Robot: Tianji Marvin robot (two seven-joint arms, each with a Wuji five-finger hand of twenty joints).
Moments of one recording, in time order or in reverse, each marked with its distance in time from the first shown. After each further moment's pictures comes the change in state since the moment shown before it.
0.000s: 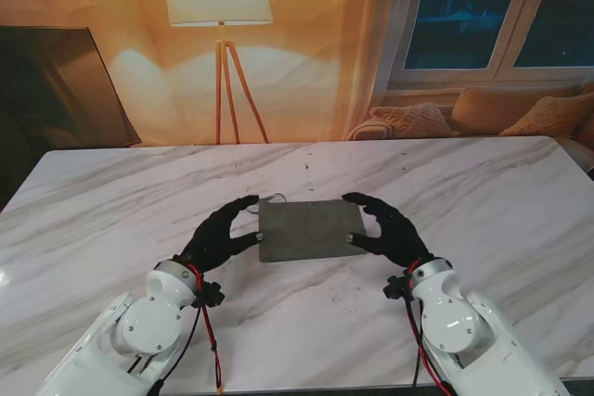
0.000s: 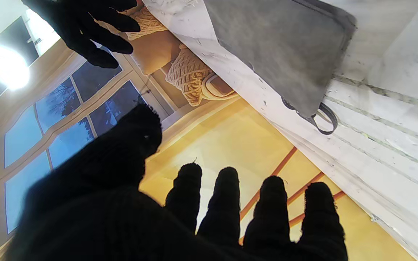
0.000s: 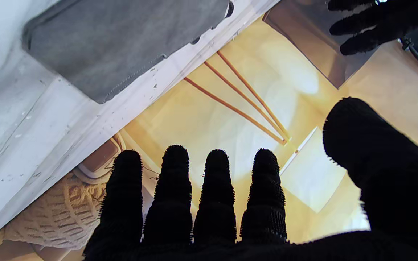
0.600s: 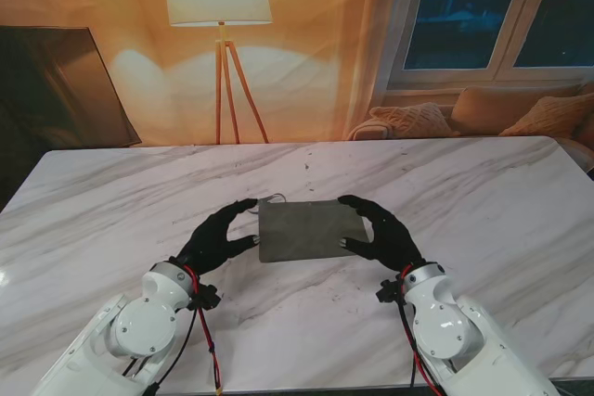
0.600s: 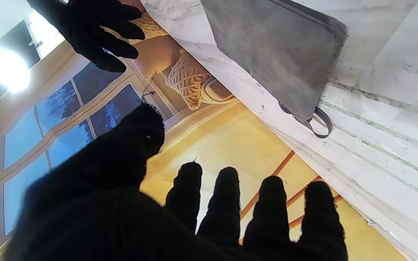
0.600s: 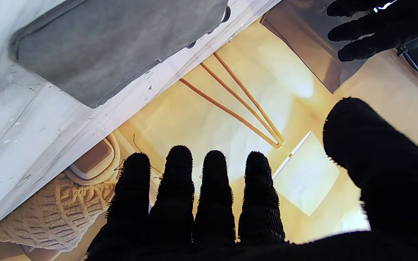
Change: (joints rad) left arm 0.015 0.011 -0.017 -0.013 -0.014 -0.006 -0.030; right arm 0.006 -0.010 -0.037 0.023 -0.035 -0.015 -0.057; left_hand 0.000 -0.015 0.036 0.000 0.009 0.000 0.002 0.000 0.000 0.000 0.000 -0.005 0.000 -0.008 0.004 -0.012 0.010 0.000 0.000 -0.013; right_hand 0.000 0.001 0.000 0.000 -0.024 0.086 -0.012 0.016 -0.031 0.026 0.053 -0.002 -0.001 -0.034 -0.001 -0.003 -0.011 -0.087 -0.026 -0.007
